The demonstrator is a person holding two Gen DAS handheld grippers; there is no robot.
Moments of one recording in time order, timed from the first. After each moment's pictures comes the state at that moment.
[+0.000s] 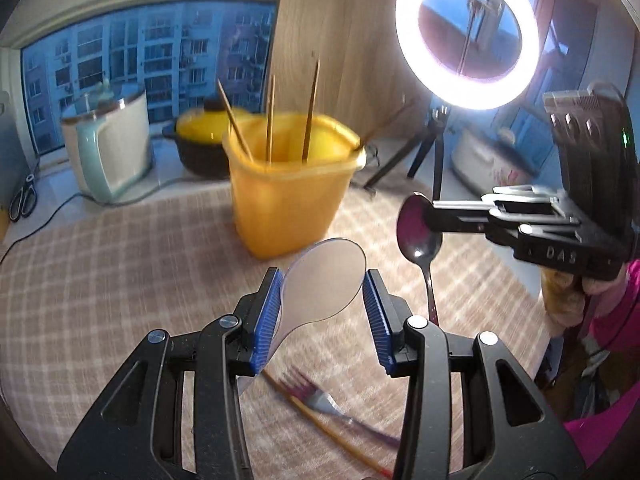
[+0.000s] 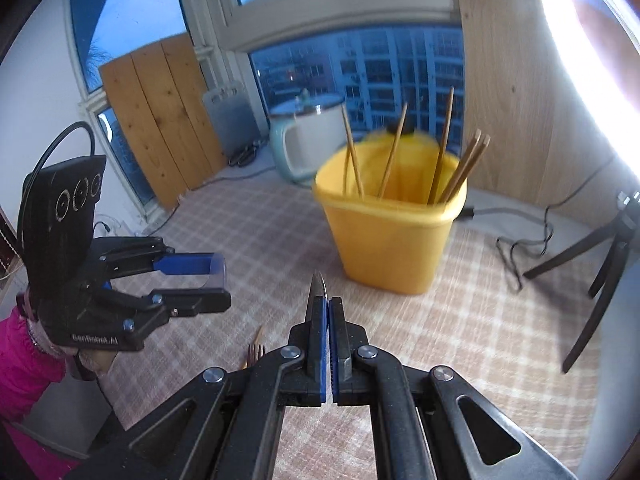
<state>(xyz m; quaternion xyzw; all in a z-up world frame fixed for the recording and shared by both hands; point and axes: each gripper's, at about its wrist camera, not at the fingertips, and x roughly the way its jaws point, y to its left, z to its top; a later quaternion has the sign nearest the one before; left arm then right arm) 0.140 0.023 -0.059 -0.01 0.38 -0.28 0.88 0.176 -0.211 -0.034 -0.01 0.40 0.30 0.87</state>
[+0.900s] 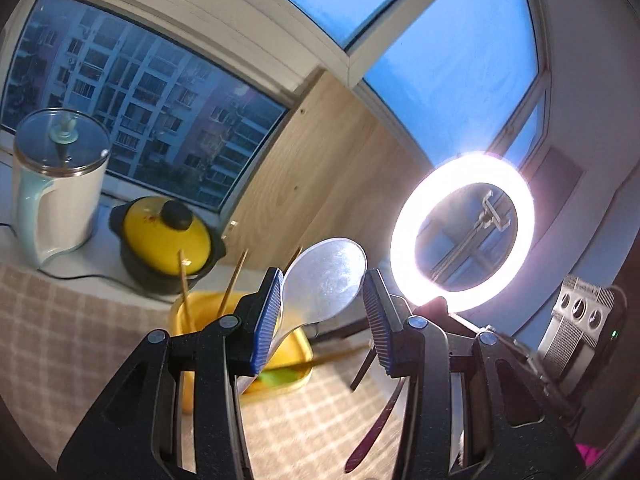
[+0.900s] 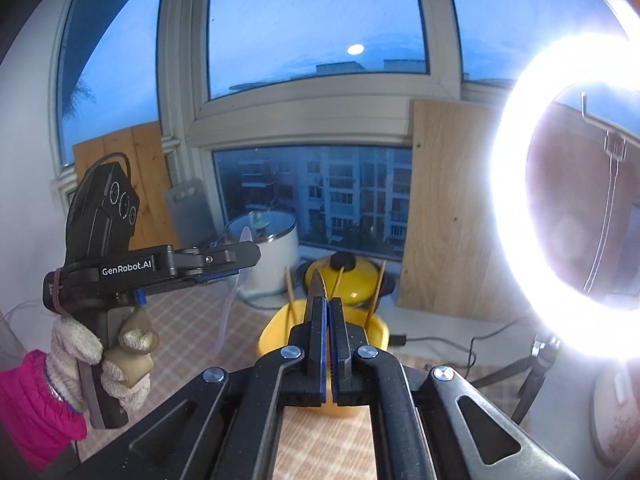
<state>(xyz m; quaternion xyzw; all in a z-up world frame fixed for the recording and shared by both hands) 0.262 0.034 0.006 -0.27 0.27 -0.33 0.86 0.225 -0.220 0.062 -0.02 0.27 0.22 0.94</state>
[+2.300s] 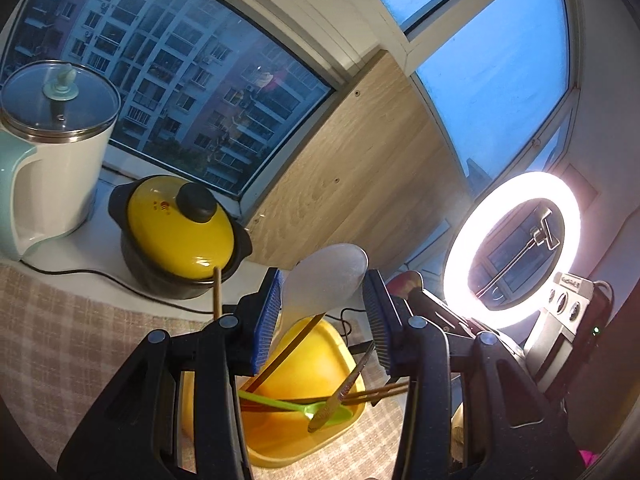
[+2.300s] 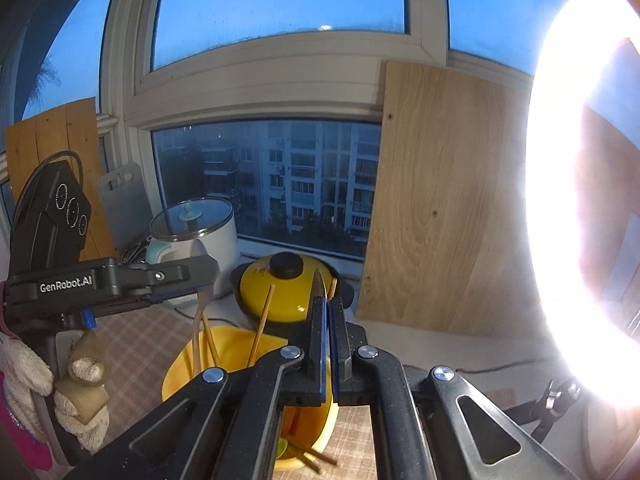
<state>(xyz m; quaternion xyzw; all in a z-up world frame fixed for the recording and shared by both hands) 0.321 0.035 -0.046 -0.29 0.31 -0.30 0.85 0.305 -0.208 0.008 -0.03 0.30 0.16 0.94</state>
